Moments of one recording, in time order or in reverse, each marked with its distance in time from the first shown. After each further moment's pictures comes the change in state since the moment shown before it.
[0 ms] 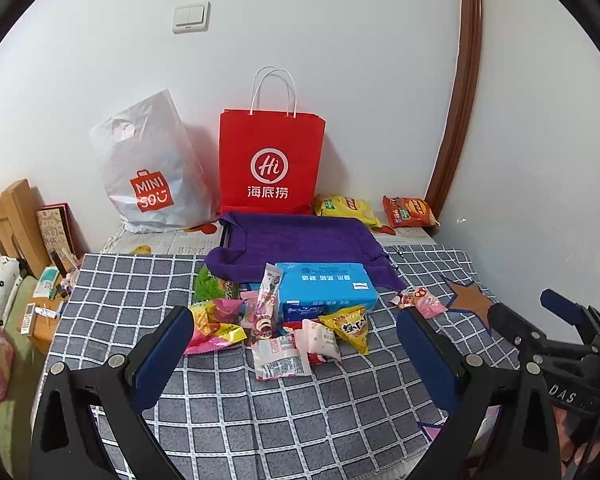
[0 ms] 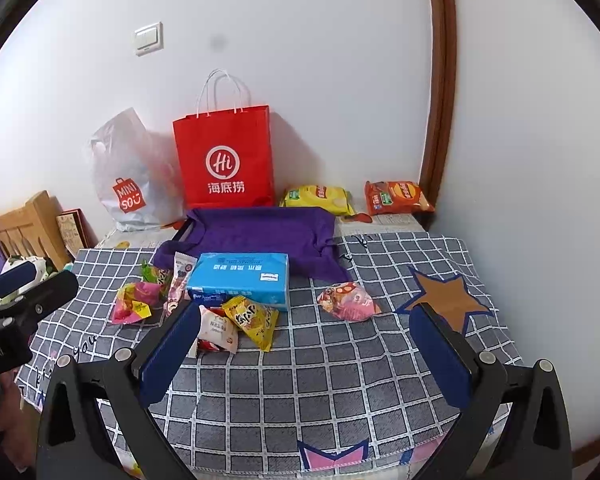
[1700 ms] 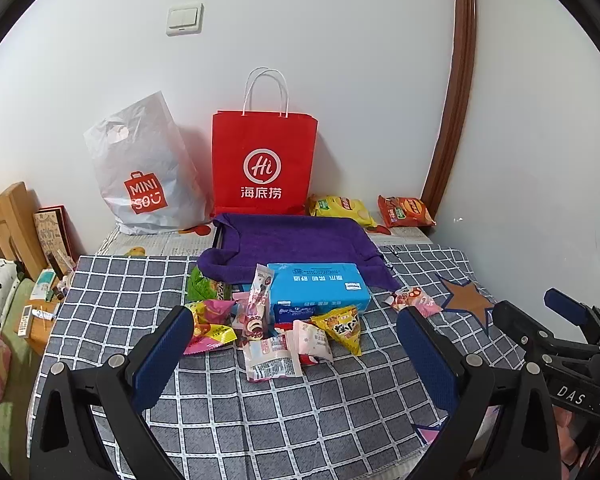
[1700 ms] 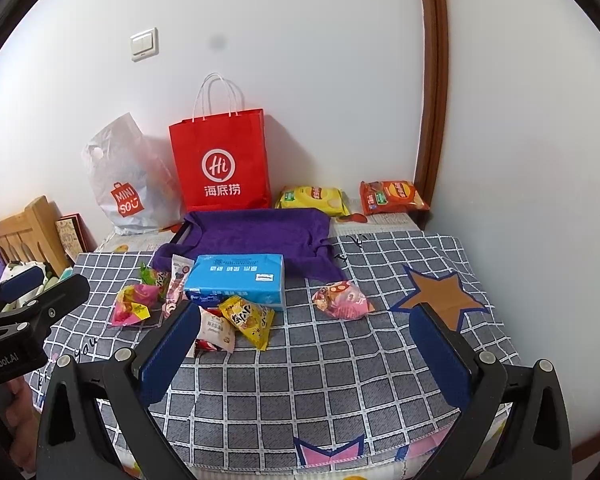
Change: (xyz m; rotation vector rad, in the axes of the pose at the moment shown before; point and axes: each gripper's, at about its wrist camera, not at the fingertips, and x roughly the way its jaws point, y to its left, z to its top) left arm 0.002 -0.008 -0.009 0.009 -0.016 -0.006; right arm -0.008 -0.008 -0.005 0.030 -0.017 -0.001
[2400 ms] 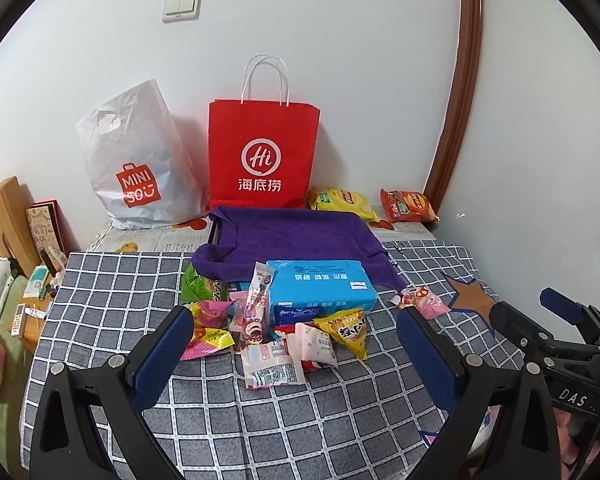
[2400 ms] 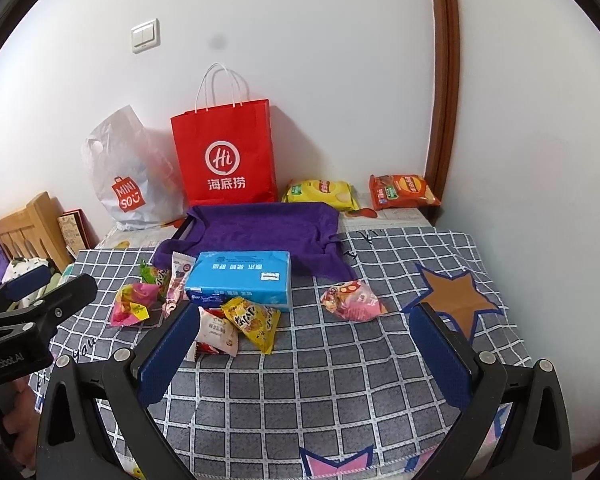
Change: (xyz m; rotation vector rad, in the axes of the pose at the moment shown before) left arm 0.031 0.006 0.003 -0.003 0.028 -0.014; right arm 0.031 0.008 0.003 -0.006 0.029 0.033
